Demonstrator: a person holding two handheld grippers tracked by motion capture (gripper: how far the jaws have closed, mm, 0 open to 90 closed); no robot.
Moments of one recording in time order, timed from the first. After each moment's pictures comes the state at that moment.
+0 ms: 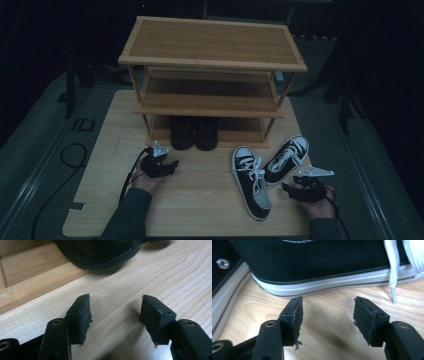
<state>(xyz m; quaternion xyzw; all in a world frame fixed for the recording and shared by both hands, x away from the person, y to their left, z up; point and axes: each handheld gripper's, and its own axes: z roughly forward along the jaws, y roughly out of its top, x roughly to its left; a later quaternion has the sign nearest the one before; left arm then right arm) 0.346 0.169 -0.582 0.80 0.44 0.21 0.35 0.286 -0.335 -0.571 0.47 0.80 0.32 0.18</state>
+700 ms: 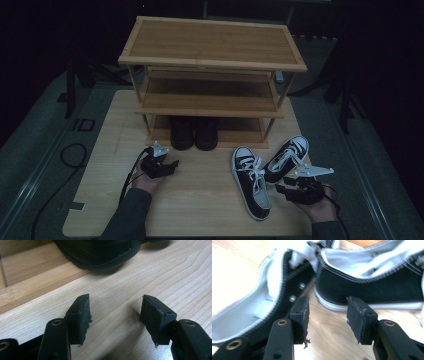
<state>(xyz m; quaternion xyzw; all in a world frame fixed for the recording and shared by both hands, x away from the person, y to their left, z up) 0.346 0.168 -0.582 0.80 0.44 0.21 0.35 0.266 -0.306 -0.525 0.41 0.83 0.36 0.14</state>
